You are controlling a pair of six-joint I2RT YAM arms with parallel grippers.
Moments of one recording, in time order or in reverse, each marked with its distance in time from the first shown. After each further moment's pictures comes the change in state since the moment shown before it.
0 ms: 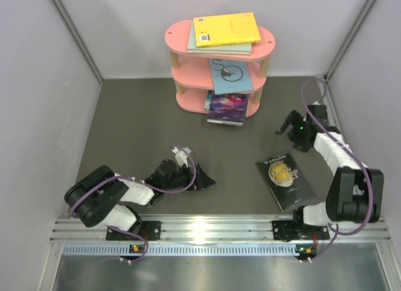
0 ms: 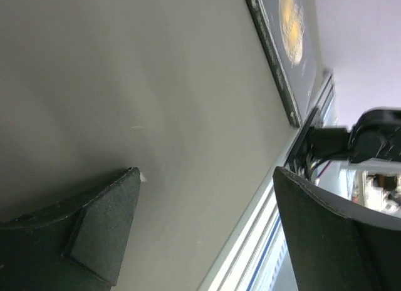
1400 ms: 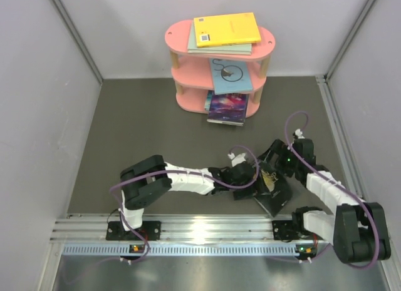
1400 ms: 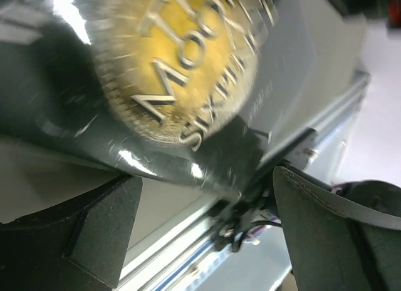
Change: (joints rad) left arm -0.520 0.494 0.926 -0.773 -0.383 -0.394; right arm 0.142 -0.309 -0.505 0.349 -0.135 0.025
